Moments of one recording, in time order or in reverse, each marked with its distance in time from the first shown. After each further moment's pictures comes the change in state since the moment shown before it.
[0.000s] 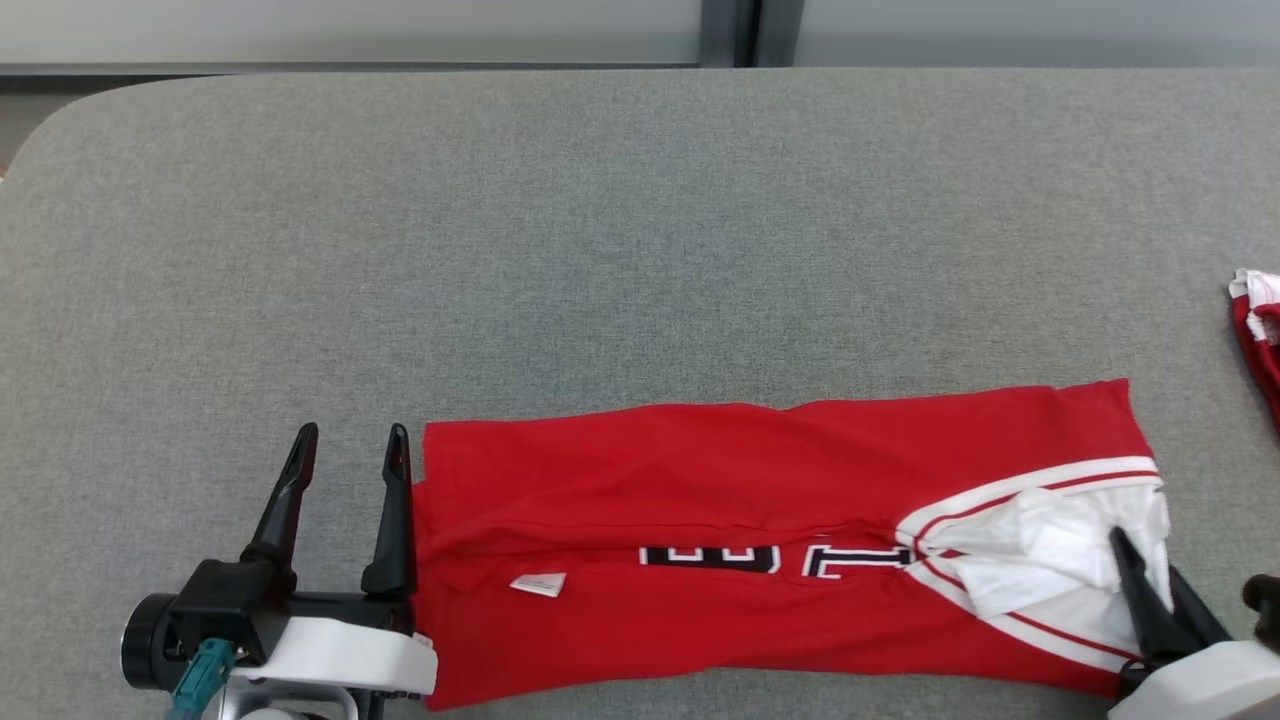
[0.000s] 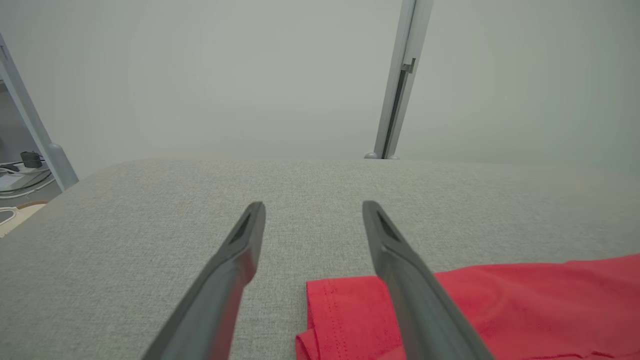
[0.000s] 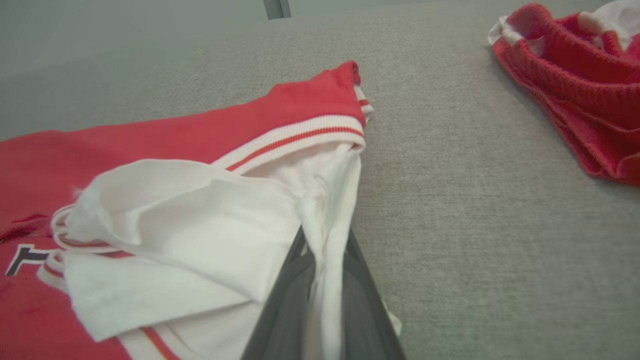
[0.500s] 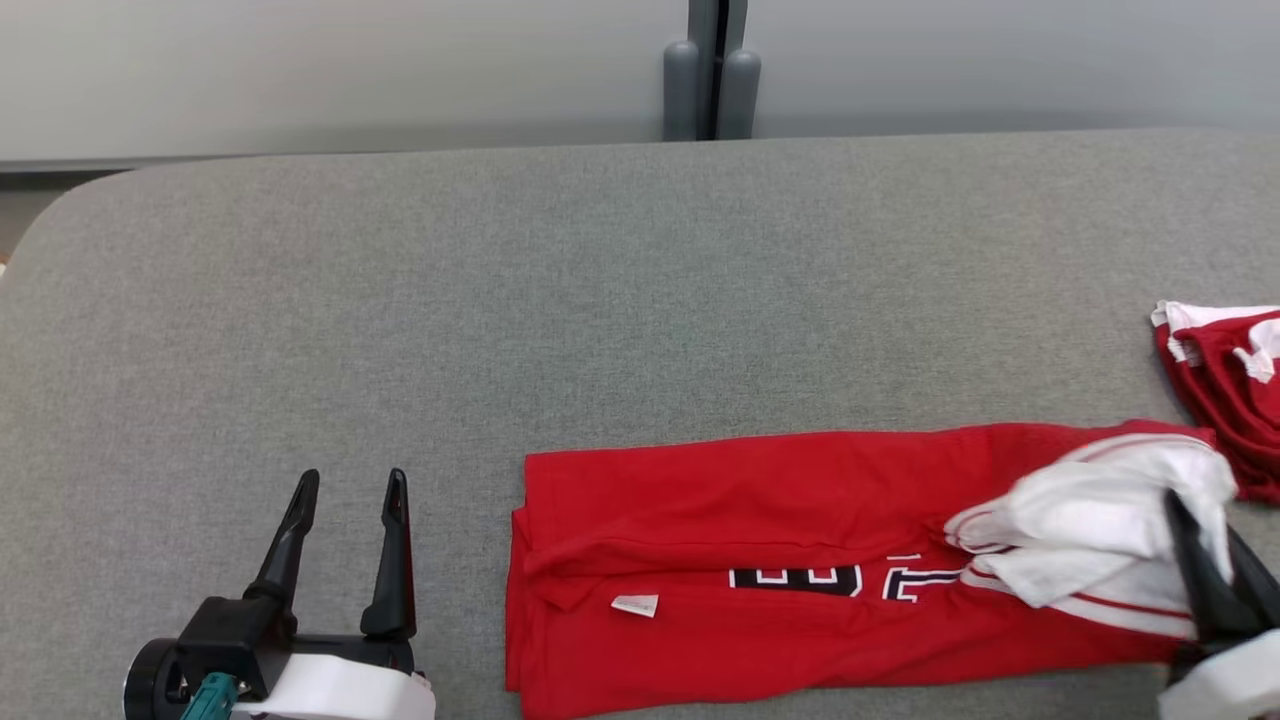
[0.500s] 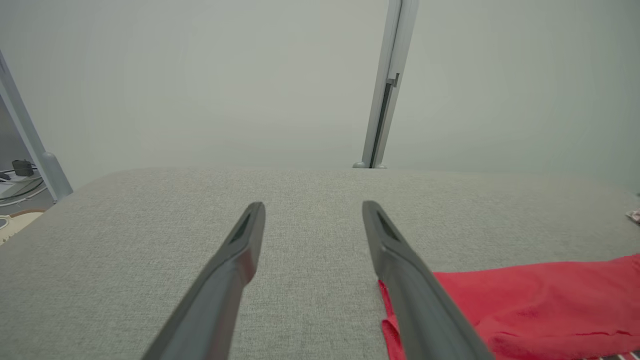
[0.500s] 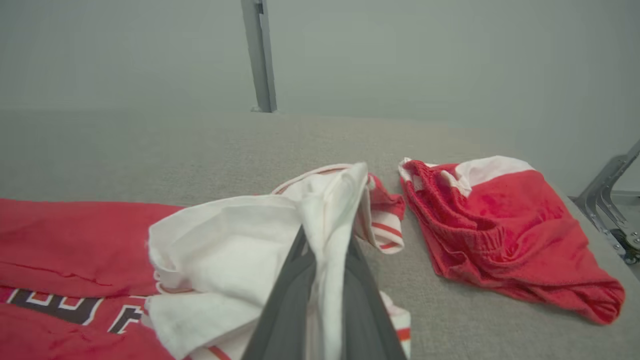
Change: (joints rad) left arm 0.061 0.006 0.001 0.006 -0.016 0.010 0.002; right arm 0.063 -0.079 -0.121 -0.137 -0.045 -0.001 0.023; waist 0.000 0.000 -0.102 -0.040
